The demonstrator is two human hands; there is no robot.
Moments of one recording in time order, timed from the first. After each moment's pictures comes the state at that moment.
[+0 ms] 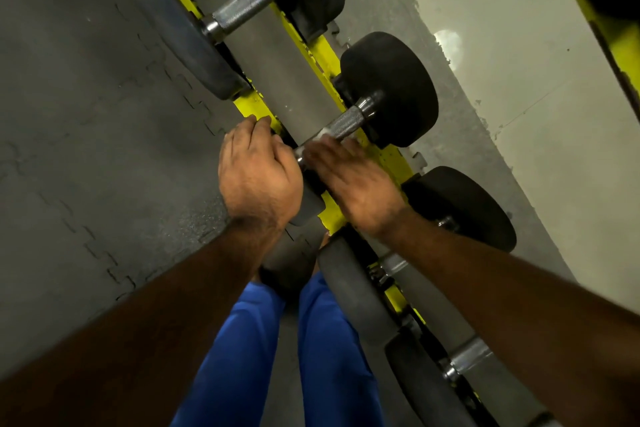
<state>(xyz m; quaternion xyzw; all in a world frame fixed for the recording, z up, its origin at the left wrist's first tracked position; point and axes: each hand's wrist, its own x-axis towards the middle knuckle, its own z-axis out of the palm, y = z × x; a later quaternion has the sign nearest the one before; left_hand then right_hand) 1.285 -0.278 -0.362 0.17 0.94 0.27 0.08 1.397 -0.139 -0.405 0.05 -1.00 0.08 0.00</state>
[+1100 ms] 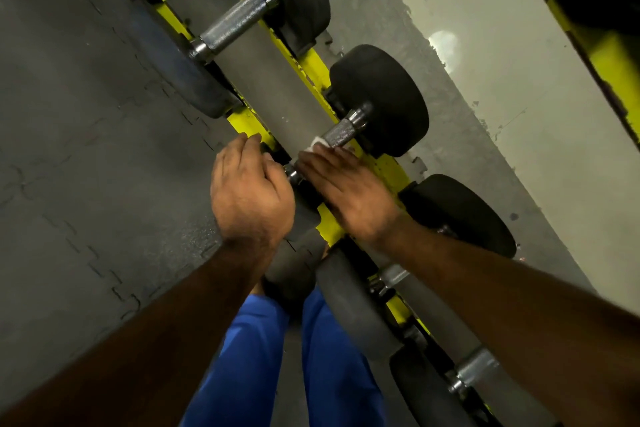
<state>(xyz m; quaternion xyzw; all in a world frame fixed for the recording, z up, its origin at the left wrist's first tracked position) 1.286 -0.280 -0.367 0.18 0.94 0.28 0.06 1.392 -0.136 -0.406 0.05 -0.99 0.12 0.01</state>
